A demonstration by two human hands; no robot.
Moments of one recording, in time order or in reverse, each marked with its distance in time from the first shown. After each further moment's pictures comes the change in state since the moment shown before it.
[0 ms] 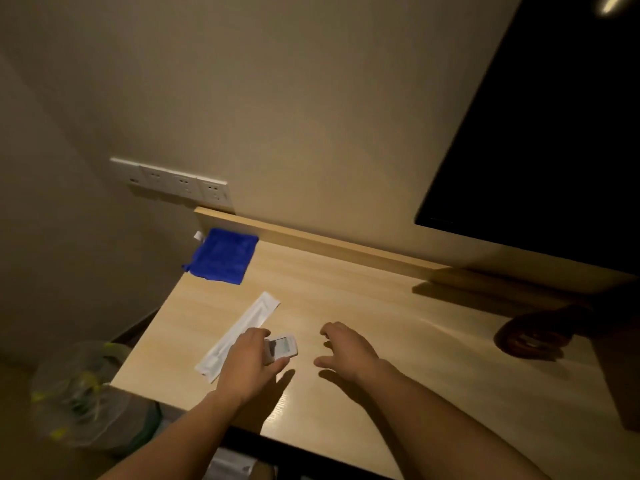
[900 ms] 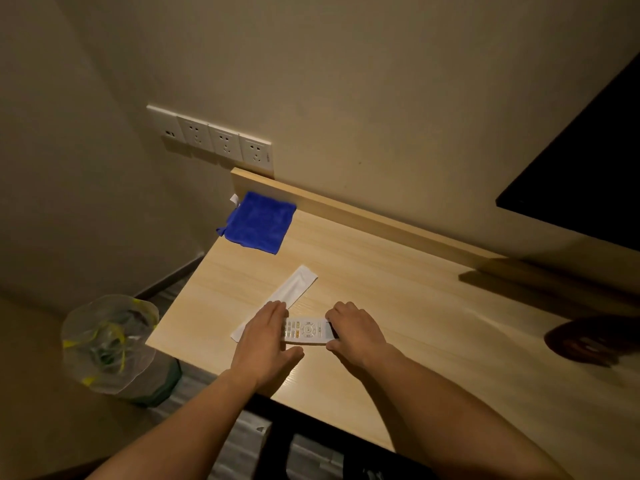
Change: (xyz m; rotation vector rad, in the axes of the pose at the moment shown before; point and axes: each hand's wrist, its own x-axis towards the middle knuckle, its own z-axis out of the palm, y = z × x) left_hand -0.001 -0.086 -0.010 0.080 0.023 0.009; right_hand 0.058 -0.056 0.072 -0.452 0.010 -0.314
